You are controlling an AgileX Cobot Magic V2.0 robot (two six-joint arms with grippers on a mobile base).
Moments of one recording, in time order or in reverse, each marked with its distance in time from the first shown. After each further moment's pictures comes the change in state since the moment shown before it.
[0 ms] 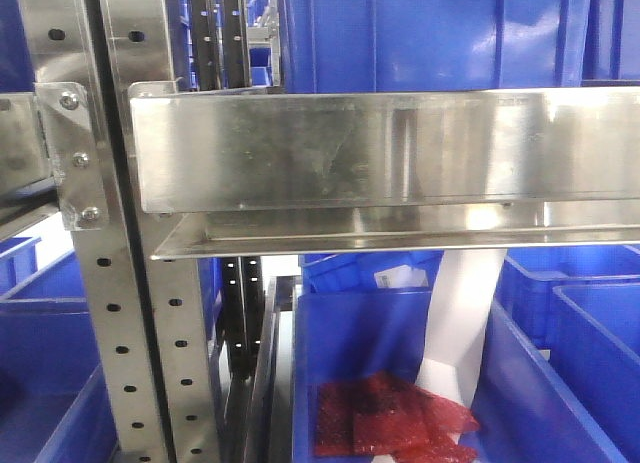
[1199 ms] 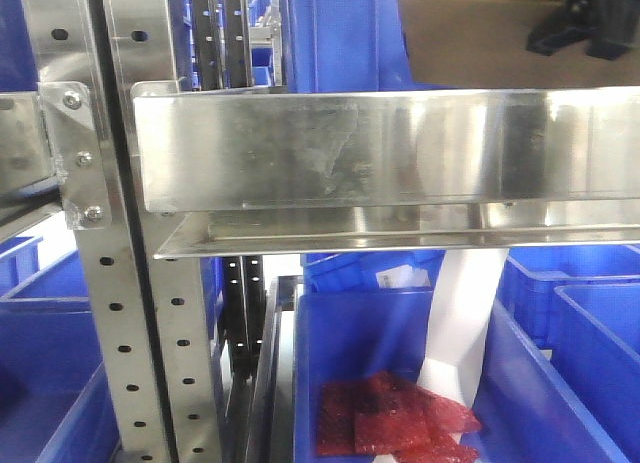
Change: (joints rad) left arm 0.000 0.000 0.000 0.000 0.000 0.000; right arm -0.167 0.148 0.237 -0.029 -0.435 0.115
